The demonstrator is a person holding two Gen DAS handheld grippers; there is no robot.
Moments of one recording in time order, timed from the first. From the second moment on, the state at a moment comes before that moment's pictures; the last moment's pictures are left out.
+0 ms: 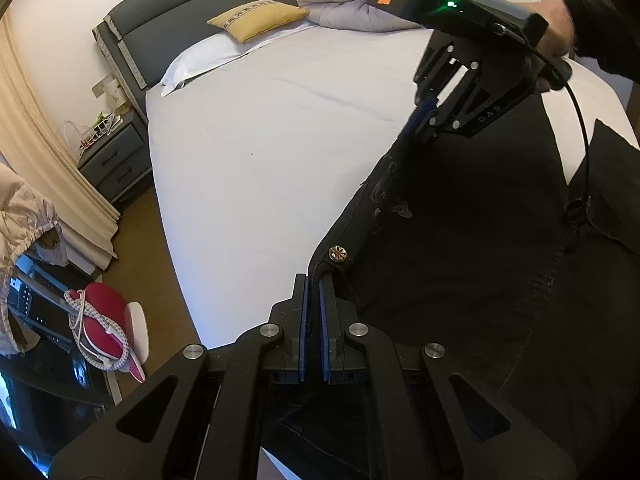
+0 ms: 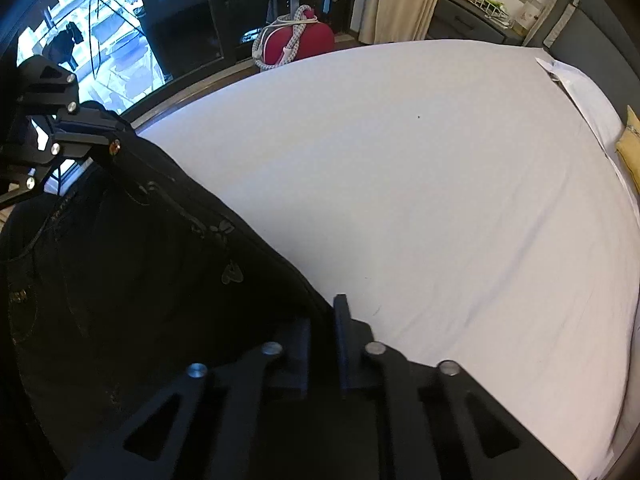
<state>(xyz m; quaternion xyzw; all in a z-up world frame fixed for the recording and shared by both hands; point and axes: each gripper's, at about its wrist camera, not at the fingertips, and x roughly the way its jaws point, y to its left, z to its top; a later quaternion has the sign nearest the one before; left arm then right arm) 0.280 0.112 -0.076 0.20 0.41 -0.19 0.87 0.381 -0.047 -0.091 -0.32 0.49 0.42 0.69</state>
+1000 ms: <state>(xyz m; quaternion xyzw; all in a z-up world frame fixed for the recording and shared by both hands) 0.078 0.067 -0.068 0.23 0.44 -0.24 0.84 0.118 -0.083 -0.065 -0.40 0.40 0.44 0.70</state>
